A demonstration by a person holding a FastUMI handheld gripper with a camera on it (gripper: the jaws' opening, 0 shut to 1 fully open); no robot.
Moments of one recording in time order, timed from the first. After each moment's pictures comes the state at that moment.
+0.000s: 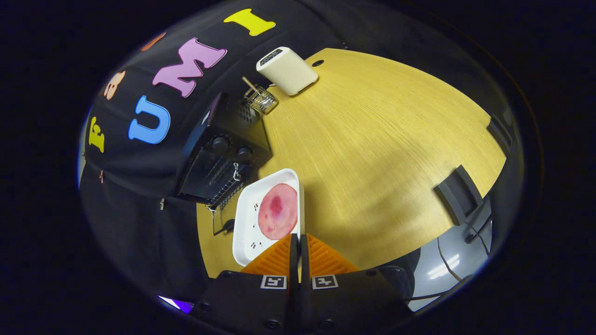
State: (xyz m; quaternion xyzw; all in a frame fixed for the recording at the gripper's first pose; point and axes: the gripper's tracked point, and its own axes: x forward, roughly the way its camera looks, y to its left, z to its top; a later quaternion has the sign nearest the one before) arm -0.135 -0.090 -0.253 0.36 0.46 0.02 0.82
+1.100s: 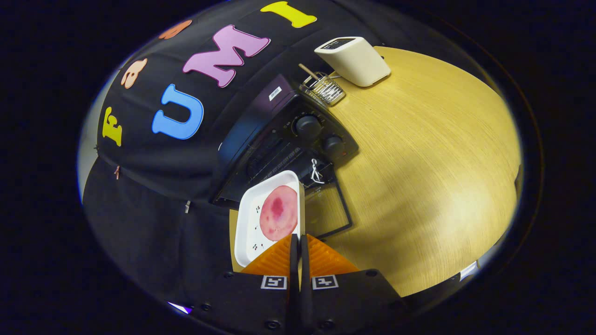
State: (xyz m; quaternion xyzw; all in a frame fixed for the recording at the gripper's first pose) arm -0.038 0.083 -0.237 0.37 0.41 0.09 0.83
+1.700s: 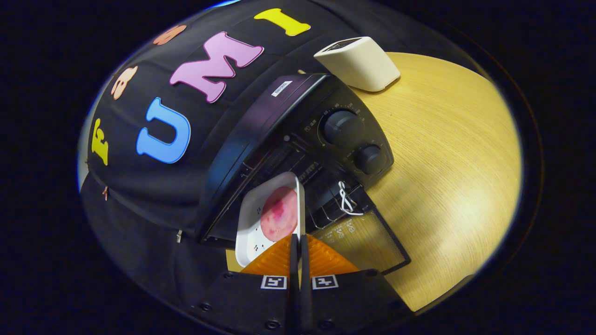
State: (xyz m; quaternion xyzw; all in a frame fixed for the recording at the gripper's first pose) arm 0.051 0.126 -0.268 0.42 0.34 0.00 0.84
